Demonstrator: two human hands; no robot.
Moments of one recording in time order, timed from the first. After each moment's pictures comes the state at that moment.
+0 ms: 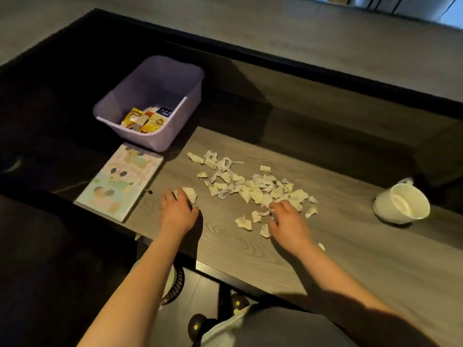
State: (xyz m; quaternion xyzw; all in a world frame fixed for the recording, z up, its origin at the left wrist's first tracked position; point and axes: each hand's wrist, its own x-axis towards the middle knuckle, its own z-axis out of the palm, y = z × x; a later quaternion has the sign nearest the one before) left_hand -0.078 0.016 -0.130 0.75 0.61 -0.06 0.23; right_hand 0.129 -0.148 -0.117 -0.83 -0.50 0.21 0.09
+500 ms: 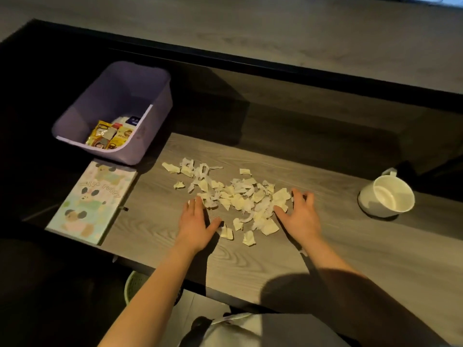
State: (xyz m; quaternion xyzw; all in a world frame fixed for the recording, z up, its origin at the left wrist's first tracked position) left_hand -0.014 -0.018 -0.150 0.82 0.50 -0.04 0.28; right_hand 0.204 -0.157 -0.144 -0.92 -0.31 0.20 0.16
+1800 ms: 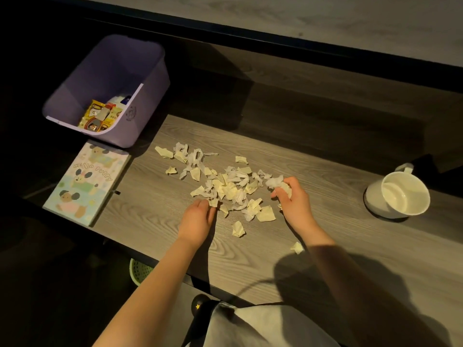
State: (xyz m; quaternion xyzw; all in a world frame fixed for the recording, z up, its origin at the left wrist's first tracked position) left_hand 0.010 -0.044 -0.165 0.84 0.48 0.03 0.26; right_hand 0.225 -0.145 -0.152 -0.81 -0.28 0.34 0.40
